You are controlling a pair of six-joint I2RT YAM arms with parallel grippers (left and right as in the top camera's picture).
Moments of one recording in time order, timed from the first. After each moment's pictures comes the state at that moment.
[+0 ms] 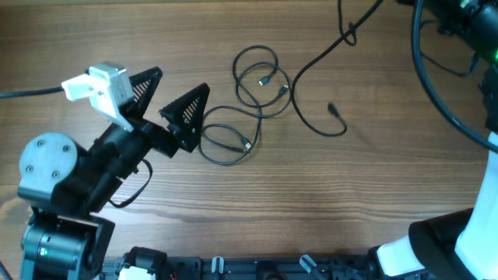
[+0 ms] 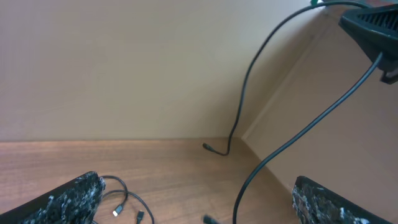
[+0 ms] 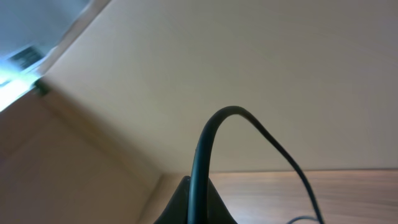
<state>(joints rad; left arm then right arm) -0.23 0.83 1.20 -0.42 0.36 -0.42 0.21 1.69 2.62 -1.04 -0.28 0.56</state>
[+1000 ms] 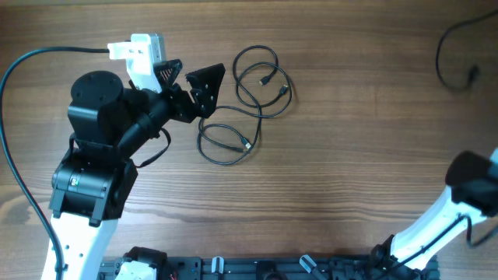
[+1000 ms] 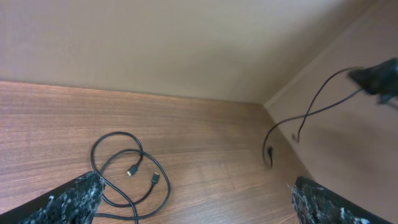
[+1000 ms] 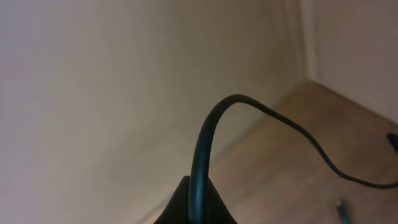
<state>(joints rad) -0.23 1.04 1.20 -0.44 0.36 -0.42 -0.49 2.13 2.62 -0.96 -0.16 0.44</state>
